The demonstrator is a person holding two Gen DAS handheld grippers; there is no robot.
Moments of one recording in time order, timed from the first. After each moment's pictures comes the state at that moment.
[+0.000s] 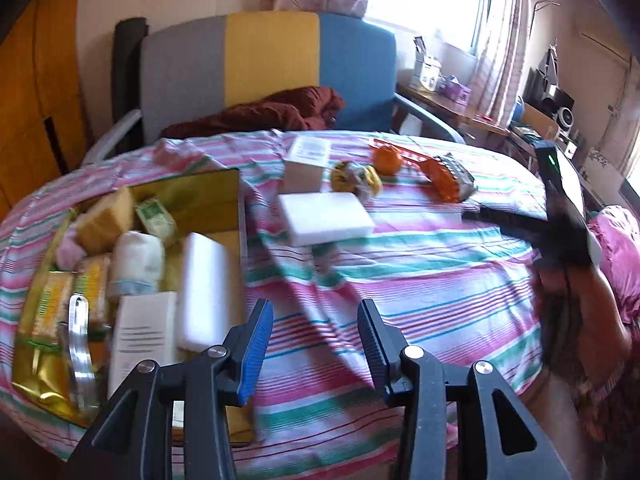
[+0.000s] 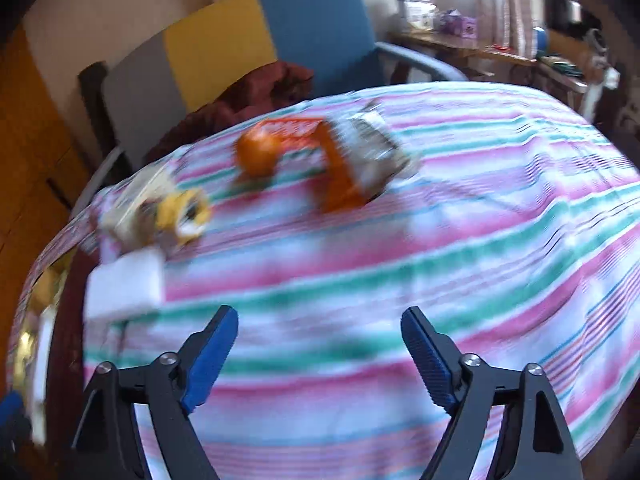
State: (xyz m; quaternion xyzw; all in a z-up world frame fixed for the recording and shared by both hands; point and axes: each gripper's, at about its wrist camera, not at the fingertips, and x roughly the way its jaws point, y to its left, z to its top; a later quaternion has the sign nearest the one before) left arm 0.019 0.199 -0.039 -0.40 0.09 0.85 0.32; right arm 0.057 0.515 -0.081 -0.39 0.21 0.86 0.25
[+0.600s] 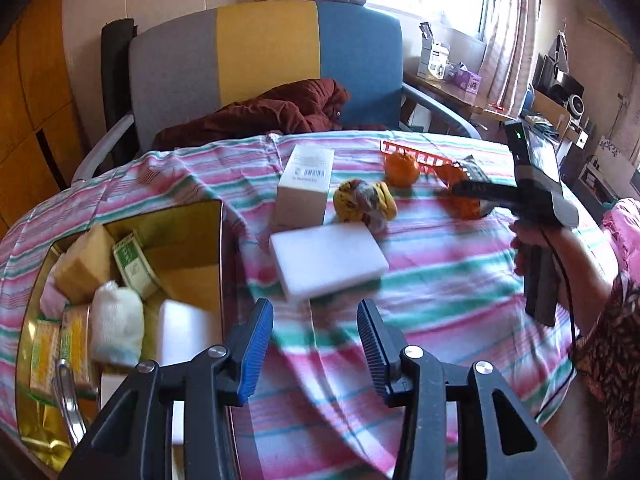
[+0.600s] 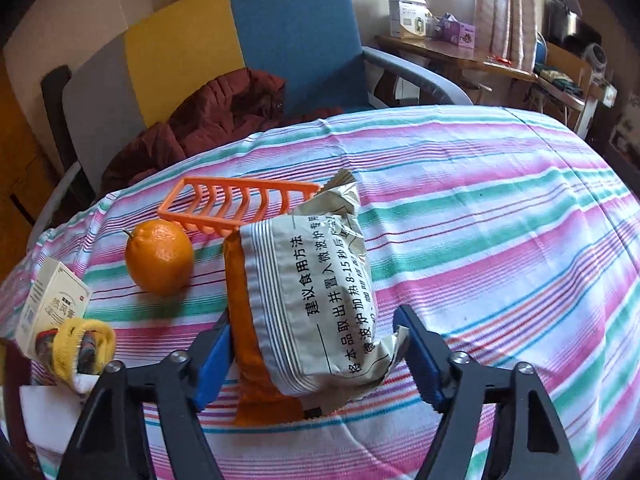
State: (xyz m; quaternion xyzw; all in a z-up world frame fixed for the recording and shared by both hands) left arm -0.035 0.245 -0.037 -0.41 0.11 0.86 0.30; right arm -0.046 0.592 -0.101 -0.40 0.18 0.86 0.25
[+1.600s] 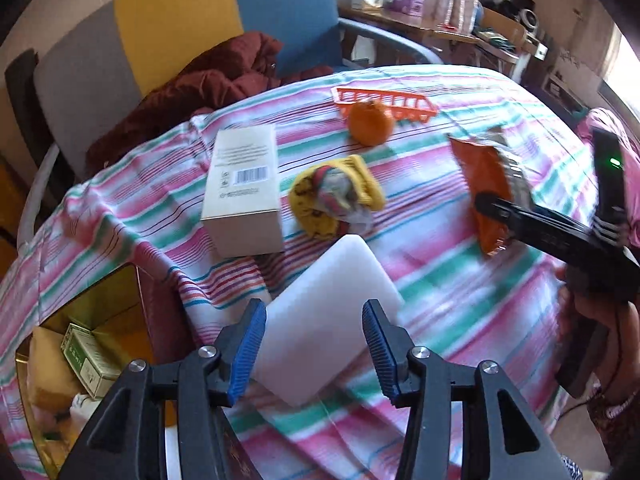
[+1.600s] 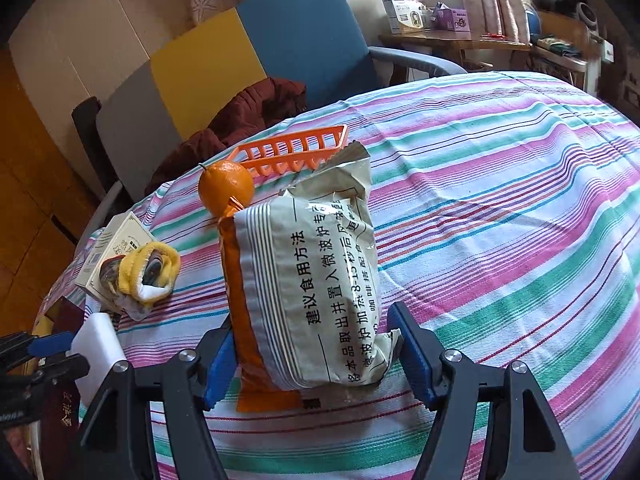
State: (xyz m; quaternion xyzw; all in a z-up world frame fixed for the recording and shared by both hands) left arm -0.089 0.313 -0.059 -0.45 0.24 0.77 0.38; right arm 0.034 0.538 -0.116 -0.35 0.26 0.88 0.21
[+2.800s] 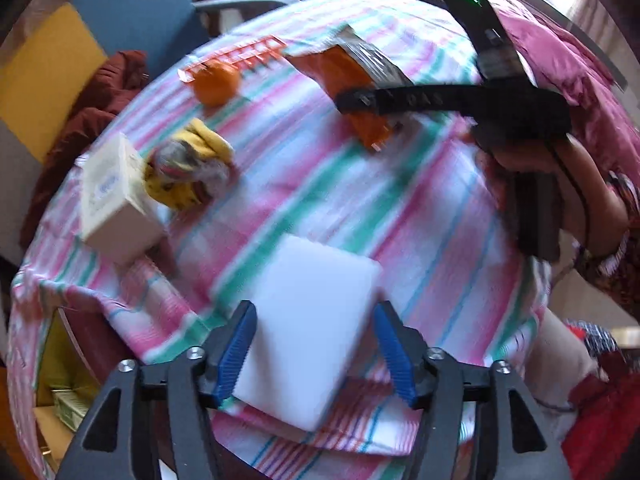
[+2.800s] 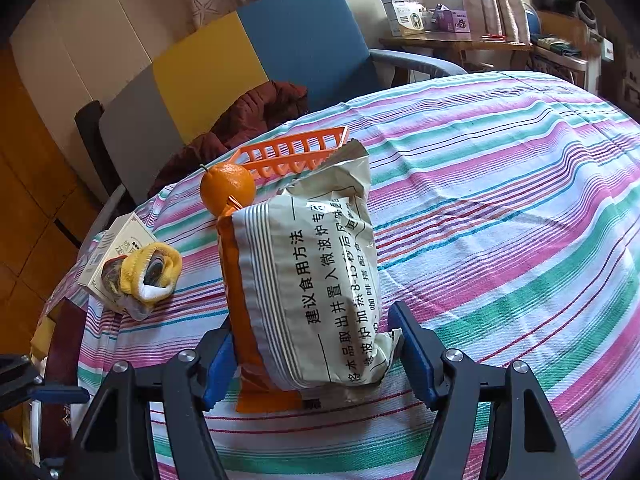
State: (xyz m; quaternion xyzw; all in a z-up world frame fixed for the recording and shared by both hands) left arm -0.035 0.324 -0.084 -0.44 0.40 0.62 0.52; right arm 0.034 0.538 -0.116 -0.35 0.26 0.88 0.21
